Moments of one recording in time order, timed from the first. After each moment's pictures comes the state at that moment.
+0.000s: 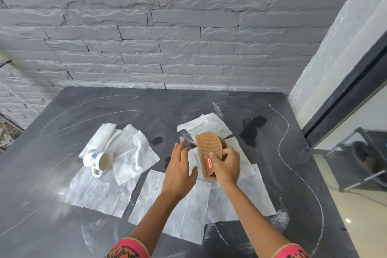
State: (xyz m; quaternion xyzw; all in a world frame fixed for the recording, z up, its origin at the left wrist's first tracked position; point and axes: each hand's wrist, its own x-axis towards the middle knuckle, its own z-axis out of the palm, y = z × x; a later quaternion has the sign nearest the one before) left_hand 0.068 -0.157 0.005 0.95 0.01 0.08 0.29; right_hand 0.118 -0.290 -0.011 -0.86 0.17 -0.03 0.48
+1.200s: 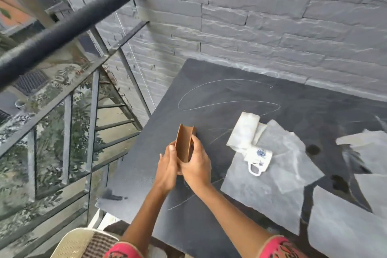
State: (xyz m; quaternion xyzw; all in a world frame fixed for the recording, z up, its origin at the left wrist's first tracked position) left_hand -0.056 0.301 0.003 0.77 0.30 0.08 0.57; right_hand -0.009 0.229 -0.006 -0.86 -0.13 0.10 0.48
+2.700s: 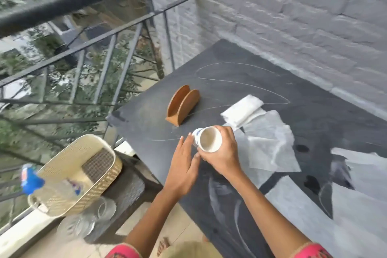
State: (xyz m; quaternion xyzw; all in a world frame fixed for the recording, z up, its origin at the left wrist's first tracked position) left_hand -0.120 0.107 -0.003 0.83 0.32 0.17 0.43; right_hand 0.003 0.053 0.006 -0.78 -0.37 0.08 0.49
